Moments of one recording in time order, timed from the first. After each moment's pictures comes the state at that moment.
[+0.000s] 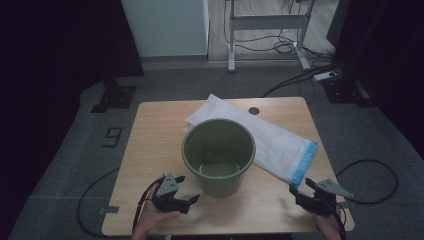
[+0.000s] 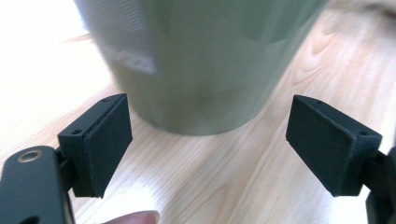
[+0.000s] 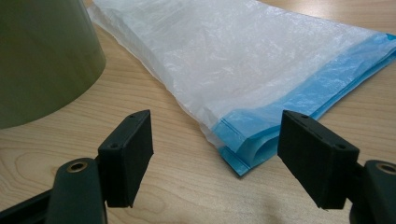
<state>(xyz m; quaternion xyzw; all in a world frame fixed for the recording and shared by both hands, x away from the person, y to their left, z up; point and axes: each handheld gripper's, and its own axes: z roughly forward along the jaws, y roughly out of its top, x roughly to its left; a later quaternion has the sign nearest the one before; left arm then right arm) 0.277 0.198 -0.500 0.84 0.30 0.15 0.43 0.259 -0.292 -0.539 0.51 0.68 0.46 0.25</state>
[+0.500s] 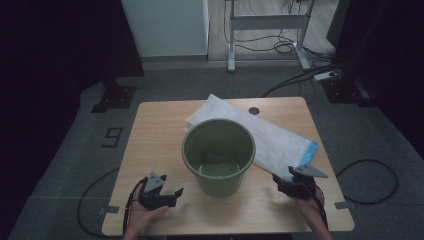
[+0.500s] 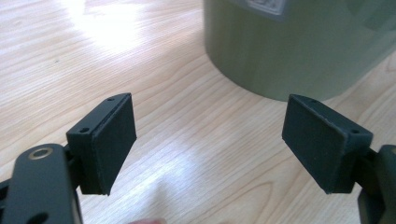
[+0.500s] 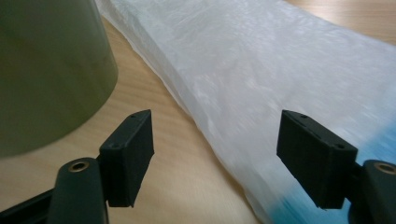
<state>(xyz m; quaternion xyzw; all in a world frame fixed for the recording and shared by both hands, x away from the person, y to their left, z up) 0.282 0.237 -0.514 0.80 0.41 0.19 0.40 0.313 -0.240 -0.528 0.50 0.72 0.43 0.23</state>
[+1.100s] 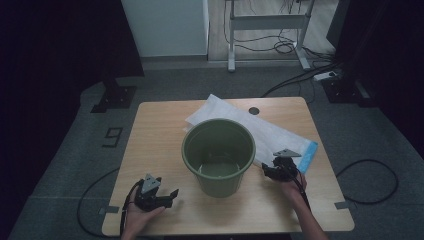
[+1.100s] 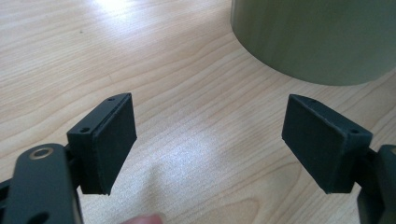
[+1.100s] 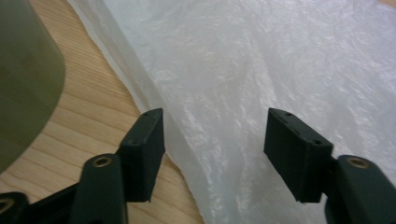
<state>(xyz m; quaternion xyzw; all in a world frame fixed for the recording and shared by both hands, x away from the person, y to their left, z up) 0.280 0.246 -0.524 0.80 0.42 0.19 0.38 0.370 -0.211 -0.544 0.52 0.74 0.35 0.23</state>
